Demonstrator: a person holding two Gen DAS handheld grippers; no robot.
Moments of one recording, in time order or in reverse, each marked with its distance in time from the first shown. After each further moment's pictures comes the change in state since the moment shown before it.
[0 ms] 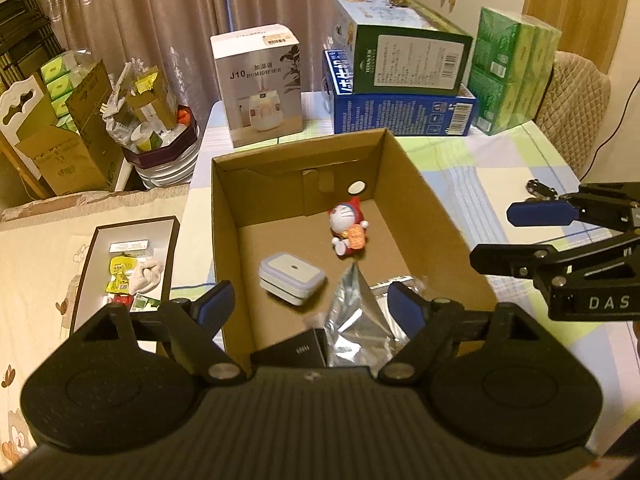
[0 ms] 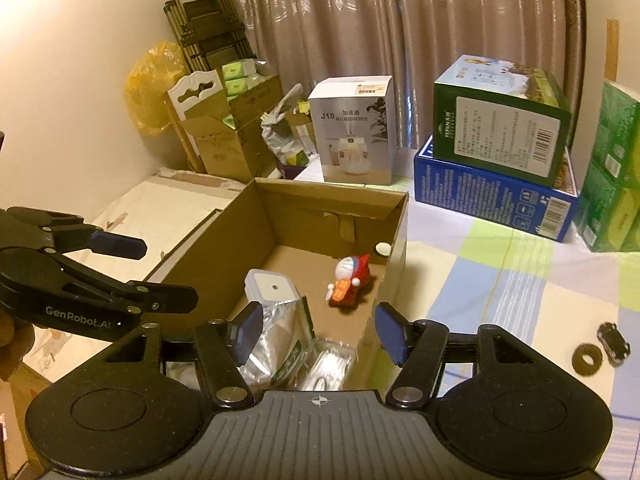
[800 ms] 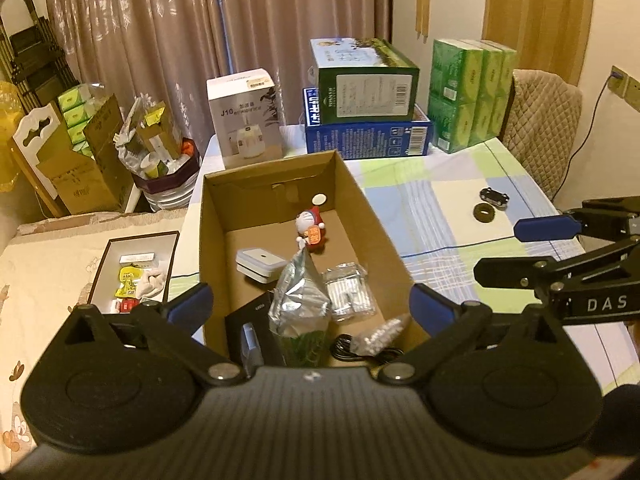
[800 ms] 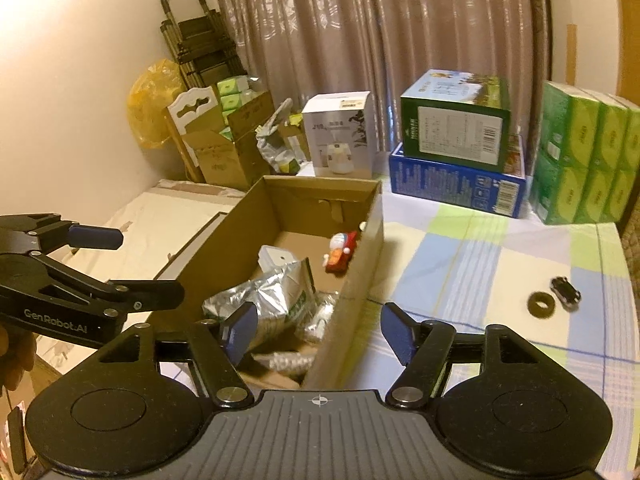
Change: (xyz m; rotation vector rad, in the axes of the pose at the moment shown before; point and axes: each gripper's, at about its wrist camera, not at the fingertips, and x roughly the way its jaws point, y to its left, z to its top) left arm -0.103 -0.063 -0.050 0.014 -0.115 0.021; right arm -0.112 0.018 -0.051 0.036 -0.040 -0.033
